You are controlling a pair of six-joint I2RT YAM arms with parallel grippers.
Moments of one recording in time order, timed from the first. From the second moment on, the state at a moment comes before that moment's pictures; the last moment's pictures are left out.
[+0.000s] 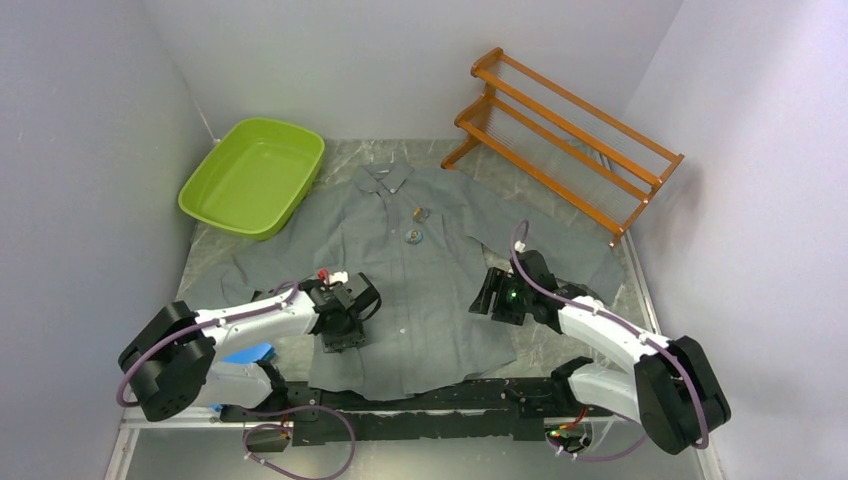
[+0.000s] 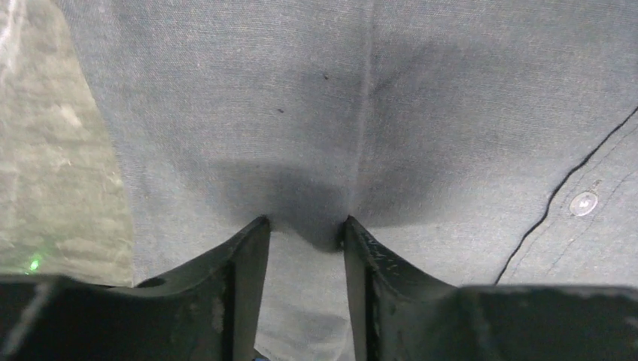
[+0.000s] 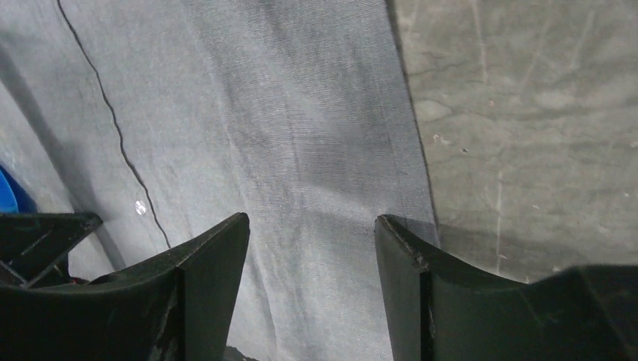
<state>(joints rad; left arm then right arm) -0.87 1.29 0.63 -0.74 -0.19 -1.10 0.45 1.11 0.42 -0.25 -0.20 0.71</state>
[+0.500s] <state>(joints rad) -1.01 1.18 0.55 -0.72 -0.12 -1.28 0.41 0.93 0.35 -0.39 -0.12 0.91</state>
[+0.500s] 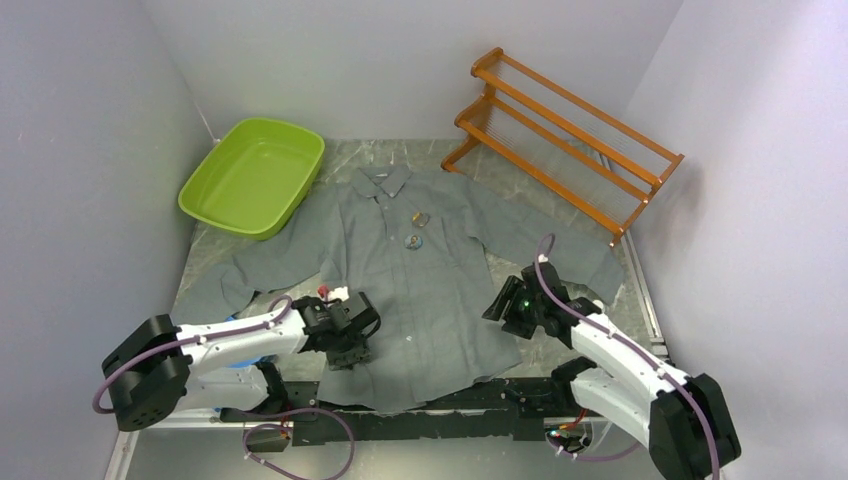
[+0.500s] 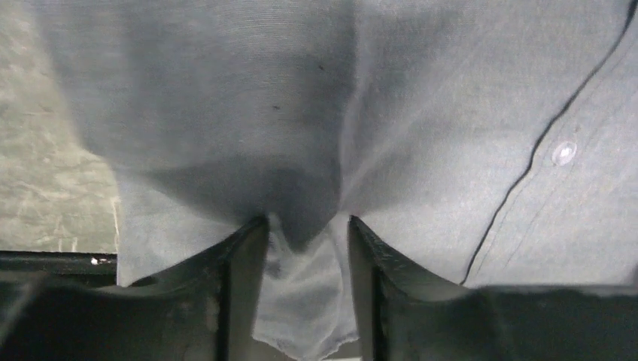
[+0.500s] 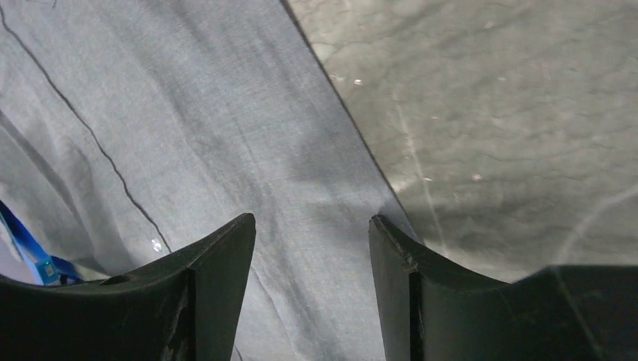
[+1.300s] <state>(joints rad) -0.65 1.29 1.05 -0.88 -0.16 -0.82 0.35 1.30 0.85 -0.35 0.01 0.50</state>
